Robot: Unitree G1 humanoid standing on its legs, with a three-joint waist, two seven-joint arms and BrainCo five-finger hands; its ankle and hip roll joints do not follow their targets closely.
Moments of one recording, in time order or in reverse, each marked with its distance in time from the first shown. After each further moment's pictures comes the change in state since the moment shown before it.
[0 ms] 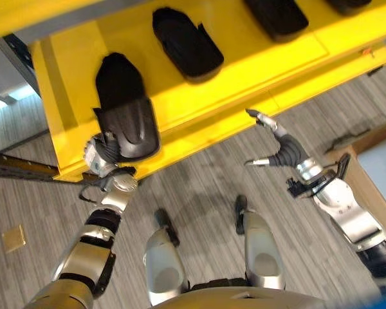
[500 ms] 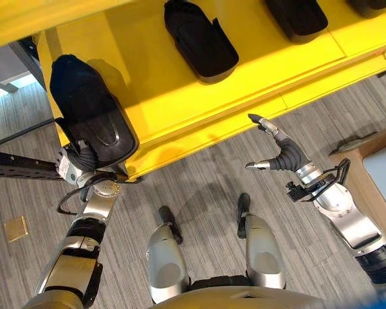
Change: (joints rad) left arm 0.142 0.035 0.064 -0.154 -0.024 -0.022 0.039; right arm 0.054 0.016 0.005 -0.002 -0.006 0.022 -0.001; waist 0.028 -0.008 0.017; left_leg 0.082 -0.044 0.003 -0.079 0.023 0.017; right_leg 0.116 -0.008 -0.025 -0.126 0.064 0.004
